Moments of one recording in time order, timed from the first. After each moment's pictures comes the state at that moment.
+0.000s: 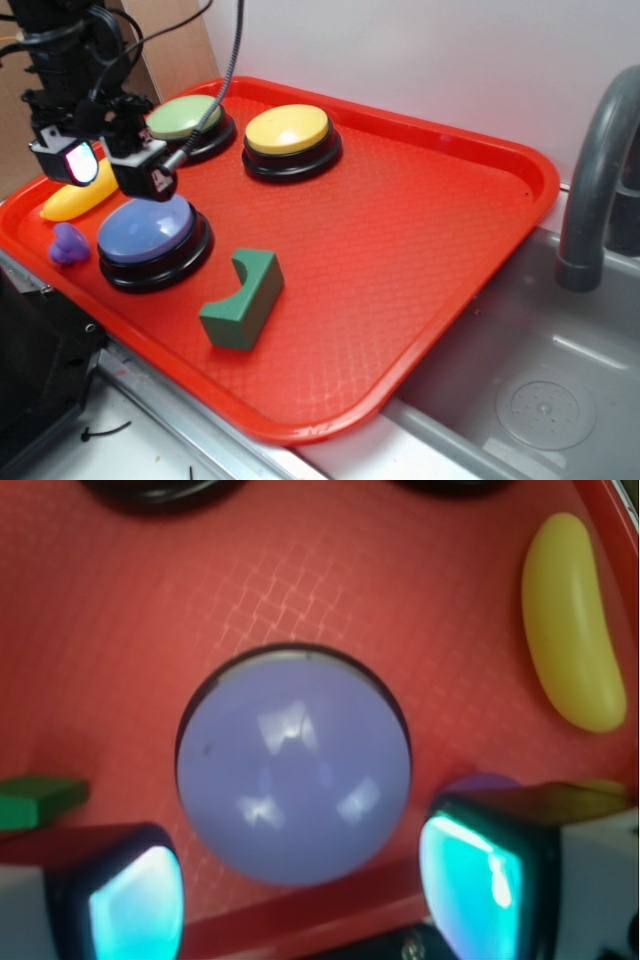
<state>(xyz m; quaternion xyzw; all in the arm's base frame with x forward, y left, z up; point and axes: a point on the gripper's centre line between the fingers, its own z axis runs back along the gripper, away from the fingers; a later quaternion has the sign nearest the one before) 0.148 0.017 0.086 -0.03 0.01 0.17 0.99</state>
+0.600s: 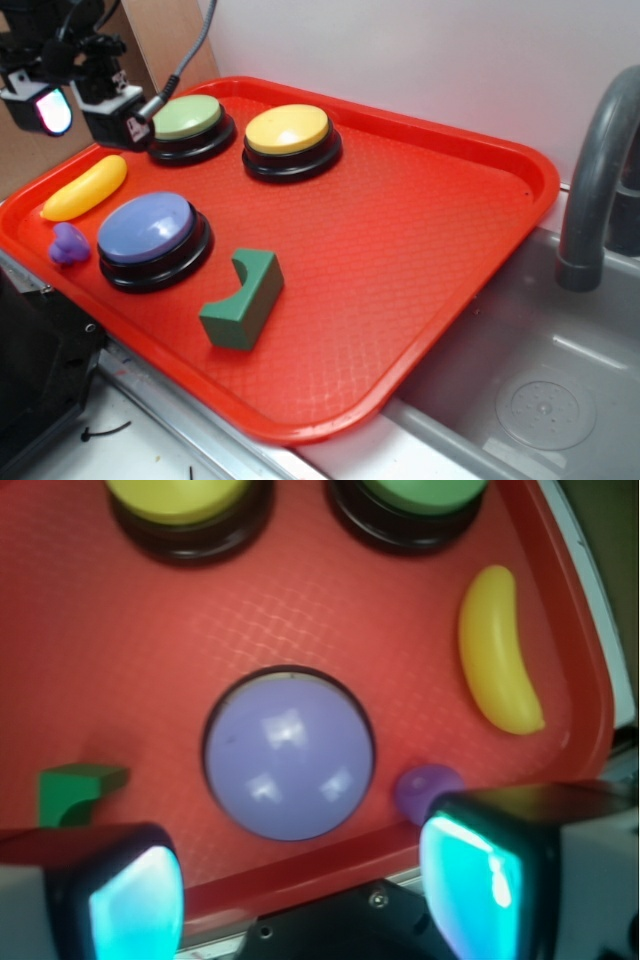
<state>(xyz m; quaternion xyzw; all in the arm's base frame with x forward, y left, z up) 0.148 0.015 0.127 0.00 0.00 0.15 0.99</state>
